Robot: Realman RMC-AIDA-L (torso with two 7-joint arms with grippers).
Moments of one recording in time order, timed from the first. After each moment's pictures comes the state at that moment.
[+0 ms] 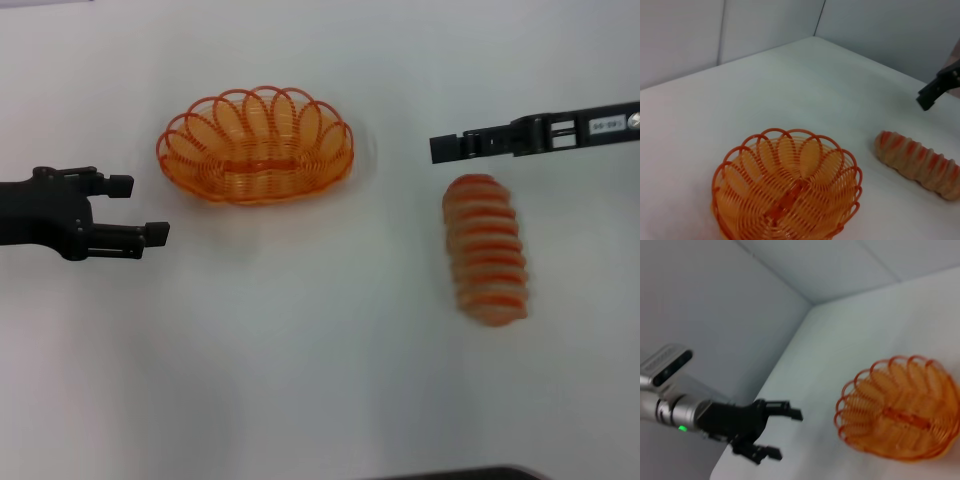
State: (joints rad) left arm -0.49 -2.10 0.63 0.95 2.28 1.68 -1.61; right arm 0.63 1.95 -0.56 -0.57 -2.19 -1.75 2.04
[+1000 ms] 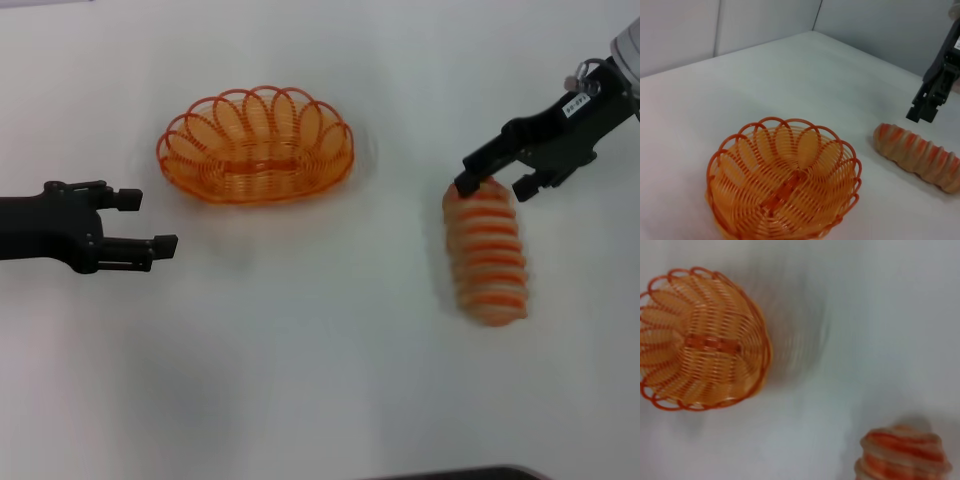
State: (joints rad) left arm -0.48 -2.11 0.64 0.90 2.28 1.64 -1.57; right arm 0.89 1.96 -0.79 -0.71 -2.70 -1.68 2.77
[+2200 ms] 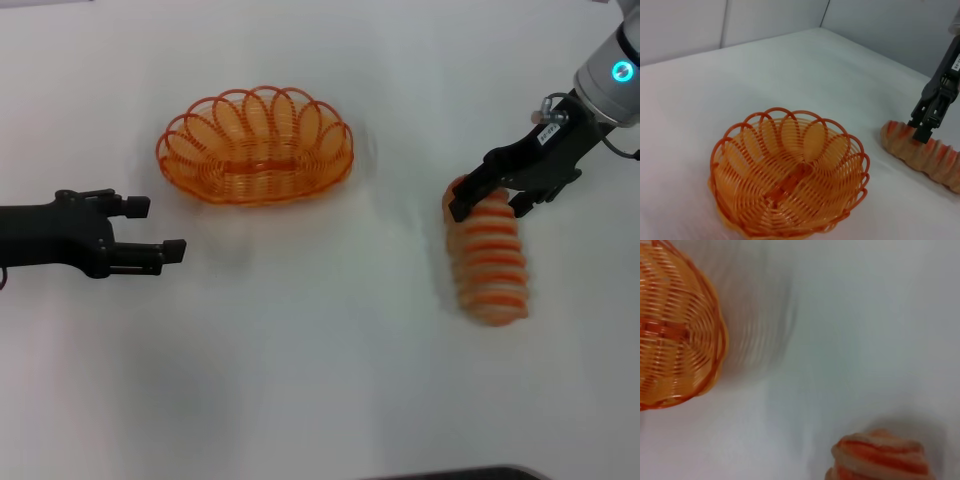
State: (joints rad) left arm -0.49 -2.11 0.64 0.83 2.28 1.59 -1.56; right arm 0.93 1.98 -0.92 -0.59 -2.73 -1.53 2.80
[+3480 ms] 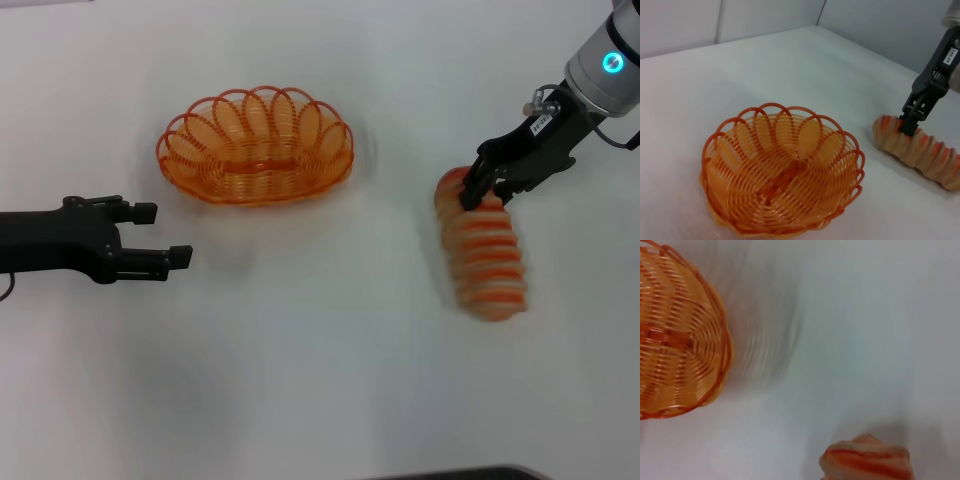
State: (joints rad) left arm -0.49 -2.10 0.65 0.79 2.28 1.58 -1.54; right arm 0.94 1.98 -0.94 -0.60 -2.73 -1.51 2.80
